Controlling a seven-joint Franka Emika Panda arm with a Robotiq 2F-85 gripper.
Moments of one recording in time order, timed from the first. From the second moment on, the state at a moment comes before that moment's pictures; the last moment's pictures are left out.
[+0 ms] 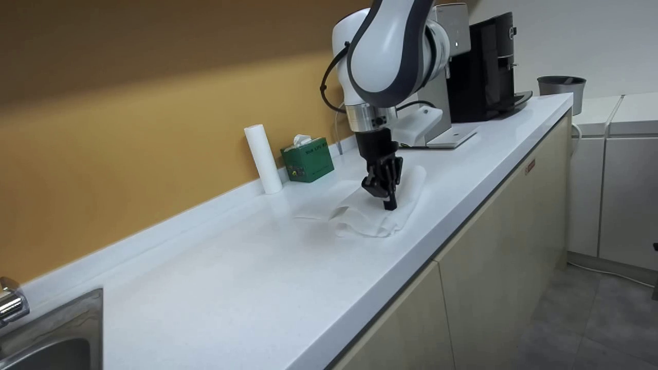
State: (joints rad) arm 0.08 0.32 0.05 -2.21 -0.10 2.59 0.01
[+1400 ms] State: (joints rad) arm 0.07 0.59 0.06 -1.80 -0.06 2.54 -0.05
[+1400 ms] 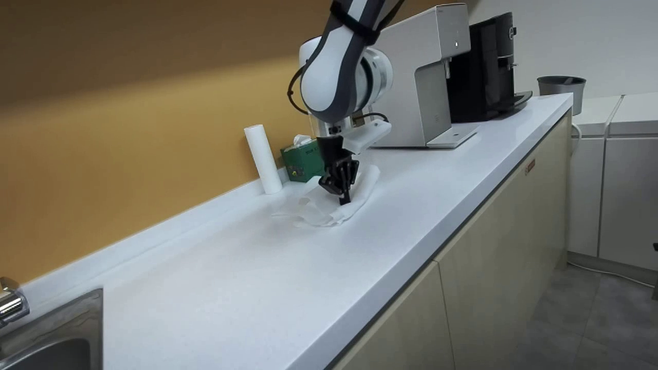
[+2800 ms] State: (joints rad) arm 0.00 0.40 0.03 -2.05 0.04 2.37 -0.08
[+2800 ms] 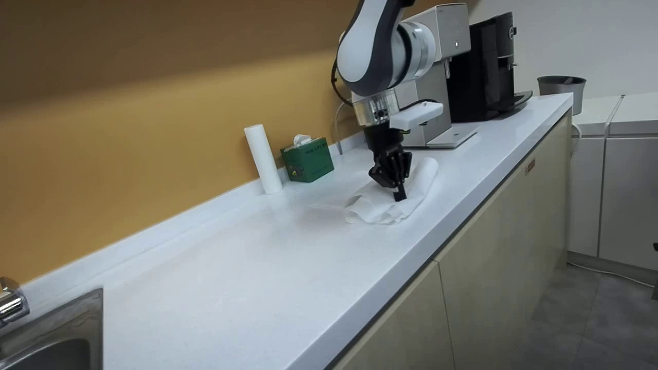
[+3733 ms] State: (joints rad) arm 0.02 0.31 0.09 -2.21 0.09 2.47 -0.08
